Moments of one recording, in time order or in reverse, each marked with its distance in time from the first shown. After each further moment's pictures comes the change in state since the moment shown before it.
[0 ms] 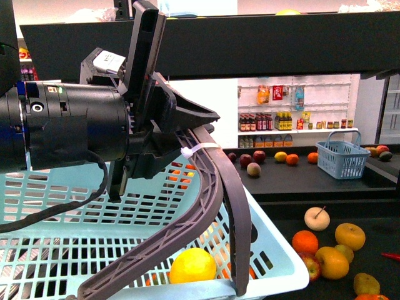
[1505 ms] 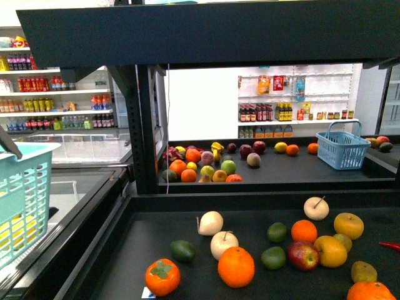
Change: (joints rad) left arm 0.703 0.249 0.096 0.537 -0.365 -0.515; right arm 0.000 -0.001 0.000 0.000 -0.001 0.001
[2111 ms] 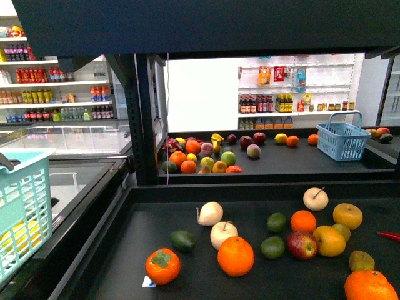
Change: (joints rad) left arm 0.063 0.150 -0.032 0.209 0.074 -0.114; right arm 0.000 0.000 0.000 0.000 0.000 0.000
